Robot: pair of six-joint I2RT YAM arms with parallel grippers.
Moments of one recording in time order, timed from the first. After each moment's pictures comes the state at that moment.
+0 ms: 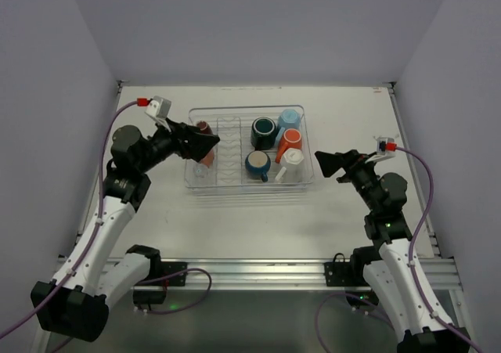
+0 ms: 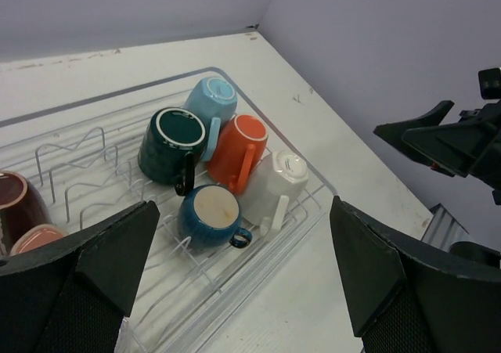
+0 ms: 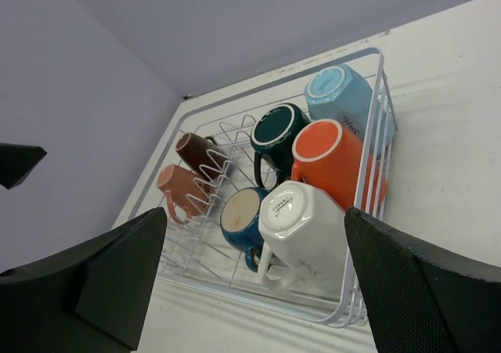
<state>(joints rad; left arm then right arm) -0.21 0.91 0.83 0.05 0.59 -0.42 0.12 0.57 0.40 0.19 -0.31 0.66</state>
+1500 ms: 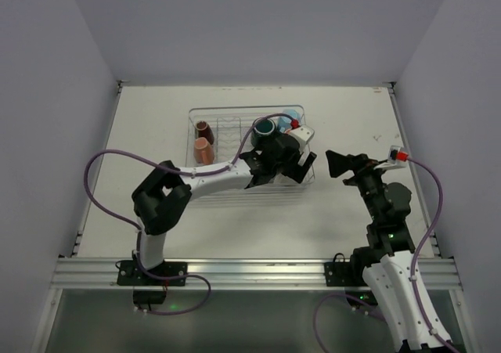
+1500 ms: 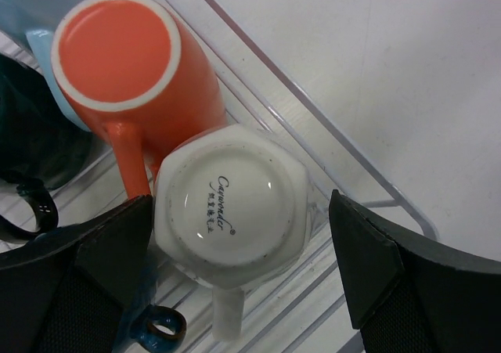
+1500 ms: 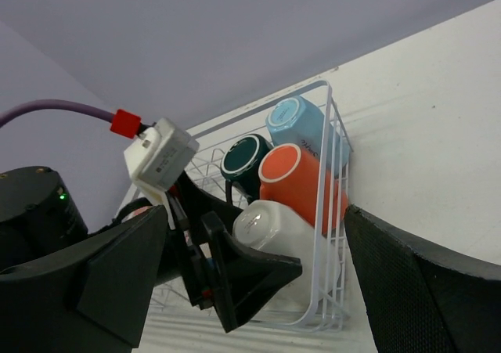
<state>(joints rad) -0.97 1.91 1.40 -0.07 -0.22 -0.19 0.12 0.44 0.38 0.11 -0.13 0.66</state>
